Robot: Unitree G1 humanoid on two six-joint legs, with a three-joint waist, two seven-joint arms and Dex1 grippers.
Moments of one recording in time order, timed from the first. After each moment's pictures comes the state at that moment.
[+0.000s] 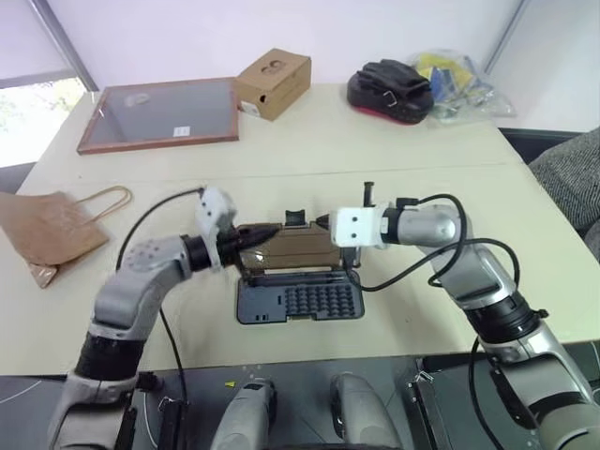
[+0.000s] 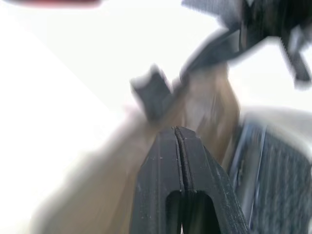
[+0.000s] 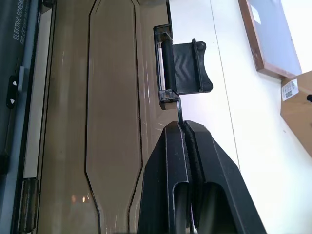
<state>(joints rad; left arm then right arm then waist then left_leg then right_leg) -0.45 0.48 0.06 -0.18 -0.56 0.61 -0.79 -0.63 -0.58 0.33 -0.13 -0.28 0.13 0.93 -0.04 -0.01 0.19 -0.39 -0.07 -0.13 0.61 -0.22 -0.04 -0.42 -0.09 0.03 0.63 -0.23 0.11</state>
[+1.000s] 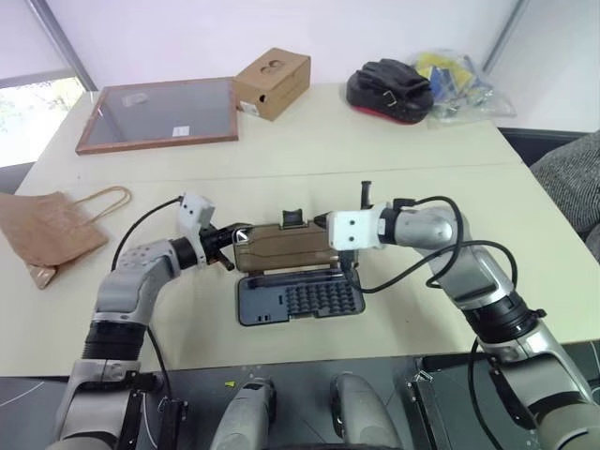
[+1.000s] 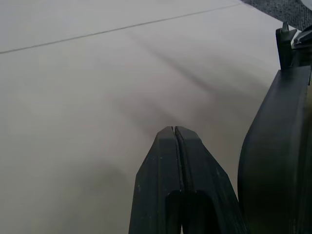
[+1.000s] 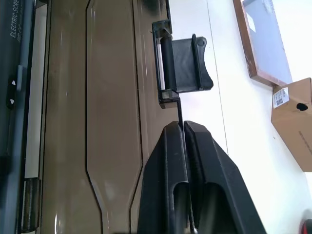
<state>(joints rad) -0.42 0.49 0.05 0.15 -0.44 0.48 -0.87 -0.63 -0.58 0.34 -0.11 -0.30 0.08 0.91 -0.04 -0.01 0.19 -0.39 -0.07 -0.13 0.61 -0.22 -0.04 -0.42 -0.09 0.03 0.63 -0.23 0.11</state>
